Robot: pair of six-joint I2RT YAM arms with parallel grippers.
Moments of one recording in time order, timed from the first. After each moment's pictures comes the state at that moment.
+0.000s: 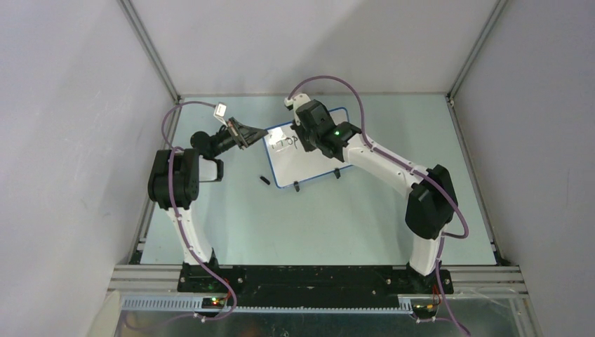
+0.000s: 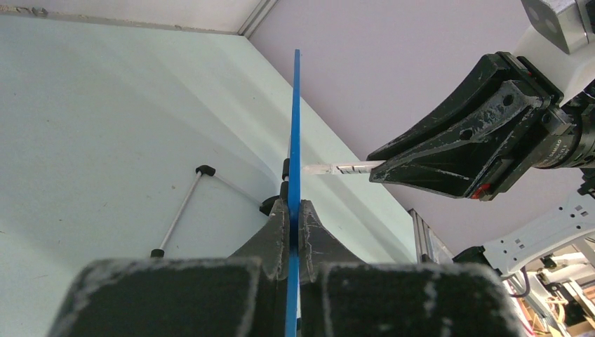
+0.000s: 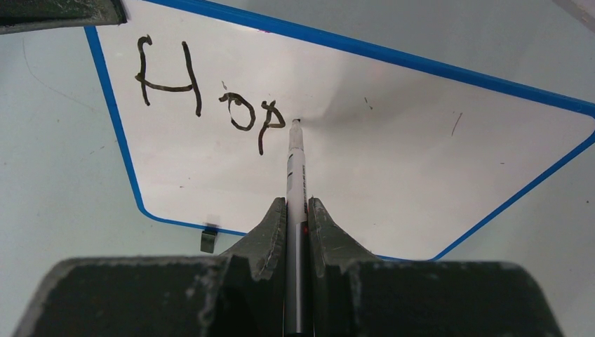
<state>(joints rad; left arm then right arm) 0.03 2.01 0.88 1.47 1.05 -1.05 0.77 1.85 1.67 -0.49 0.25 0.03</state>
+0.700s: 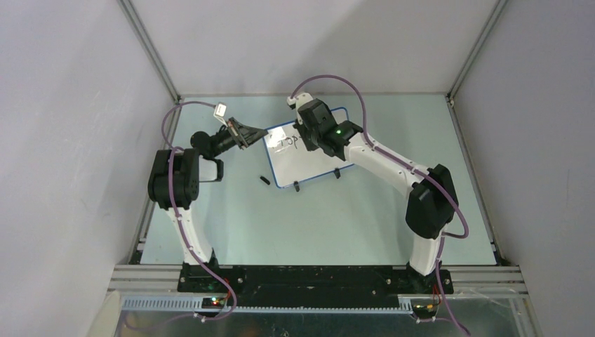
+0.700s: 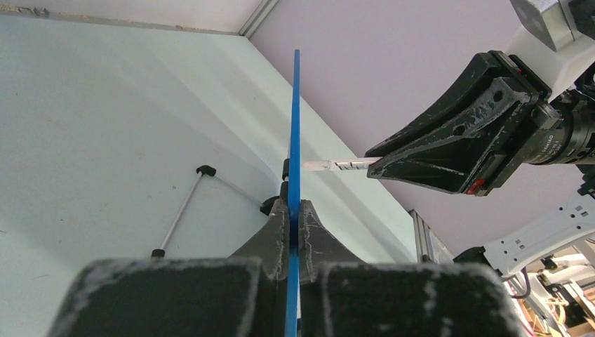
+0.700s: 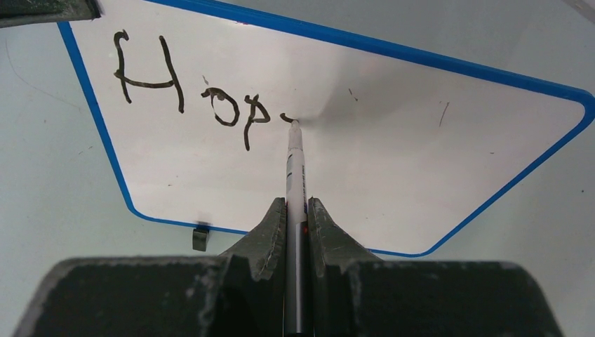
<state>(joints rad) 0.03 2.01 0.88 1.47 1.05 -1.05 0.76 1.85 1.67 -0.50 0.25 0.03</state>
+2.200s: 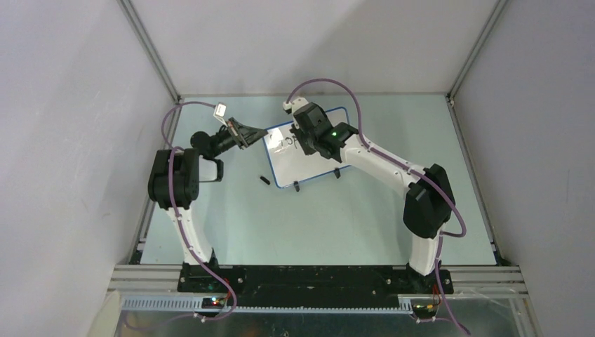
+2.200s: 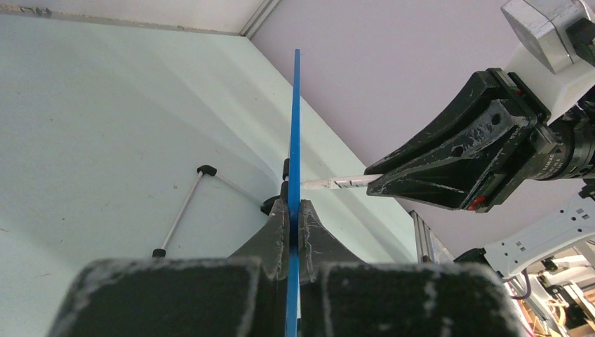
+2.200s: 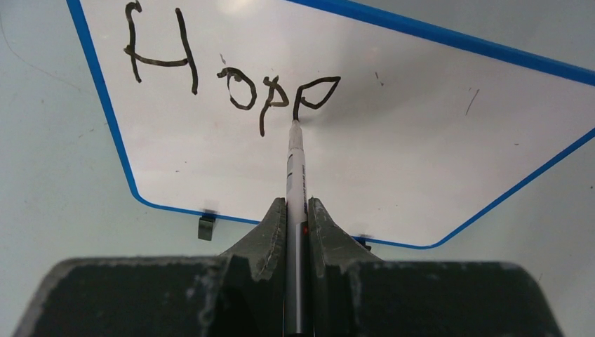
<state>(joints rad) 0.03 2.01 0.88 1.47 1.05 -1.05 0.78 1.87 1.69 -0.54 0.26 0.04</state>
